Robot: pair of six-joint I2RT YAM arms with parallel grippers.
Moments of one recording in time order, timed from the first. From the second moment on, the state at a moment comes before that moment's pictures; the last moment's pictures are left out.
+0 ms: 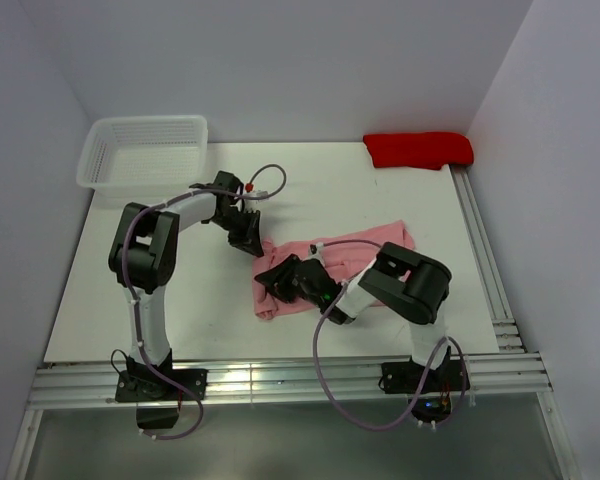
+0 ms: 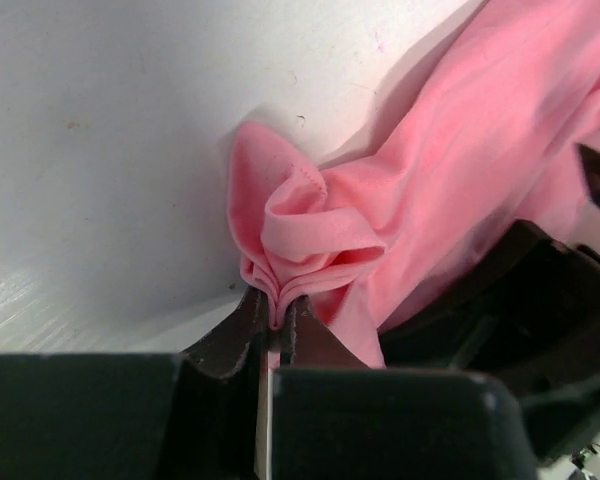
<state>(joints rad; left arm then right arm) -0.33 2.06 1.40 -0.64 0.61 -0.05 0.94 1.94 0.60 0.92 0.10 1.53</state>
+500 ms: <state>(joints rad) -0.39 2.06 1.46 -0.72 0.44 -0.05 1.03 1.76 0.85 0.20 0.20 1.35</state>
